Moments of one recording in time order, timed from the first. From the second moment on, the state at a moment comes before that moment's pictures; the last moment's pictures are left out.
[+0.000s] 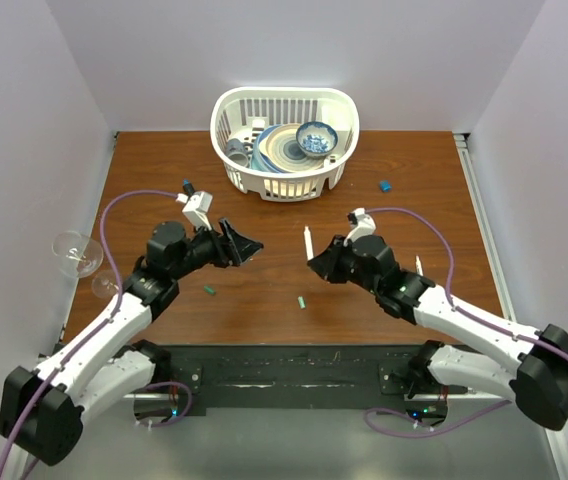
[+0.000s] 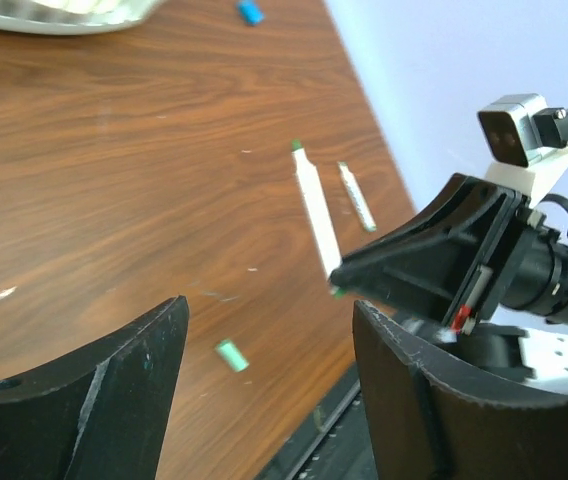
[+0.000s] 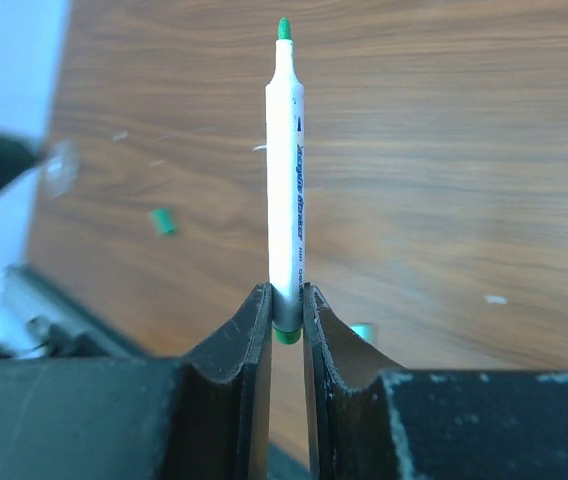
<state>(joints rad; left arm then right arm) -0.44 0.89 0.56 0.07 0.36 -0.68 0.76 1.05 0.58 0.01 0.08 0.77</state>
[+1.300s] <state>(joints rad) -0.56 0.88 0.45 0.40 0.69 -0.72 1.14 0.89 0.77 -0.03 0.39 0.85</state>
